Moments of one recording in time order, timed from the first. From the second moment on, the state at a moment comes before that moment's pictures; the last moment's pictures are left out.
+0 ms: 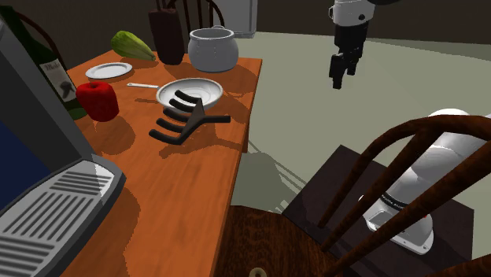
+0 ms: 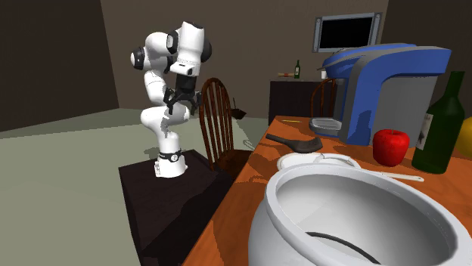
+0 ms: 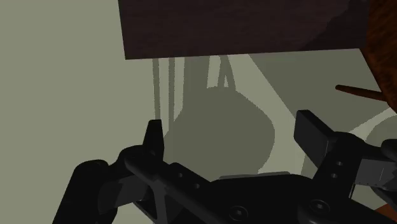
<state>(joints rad) -0.01 -0.75 0.05 -2.41 -0.12 1.50 0.04</state>
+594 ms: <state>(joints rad) 0.05 -0.49 0.12 -2.25 -0.08 1.58 0.05</state>
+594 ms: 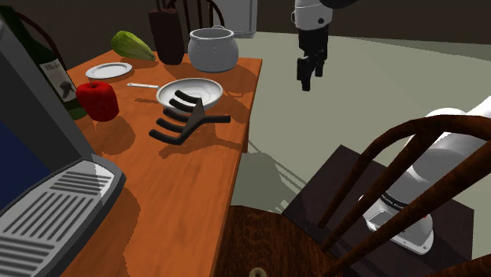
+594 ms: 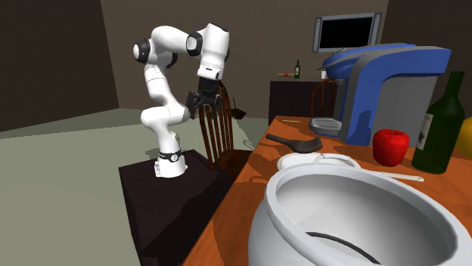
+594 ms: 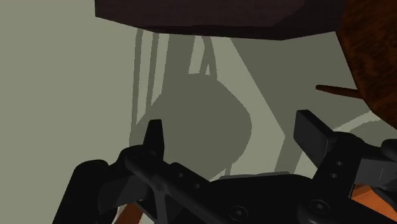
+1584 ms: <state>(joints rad) 0.15 0.04 0.26 -1.78 -0.10 1.57 0.08</state>
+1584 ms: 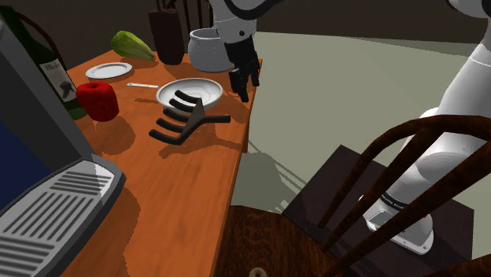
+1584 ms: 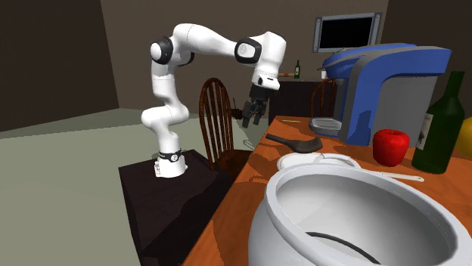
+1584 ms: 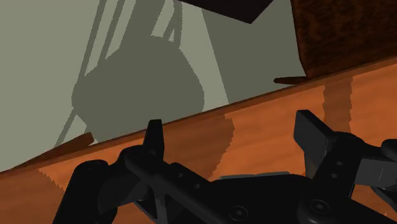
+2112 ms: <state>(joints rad) 0.26 0.36 0.32 -1.39 -0.17 1.47 0.09</state>
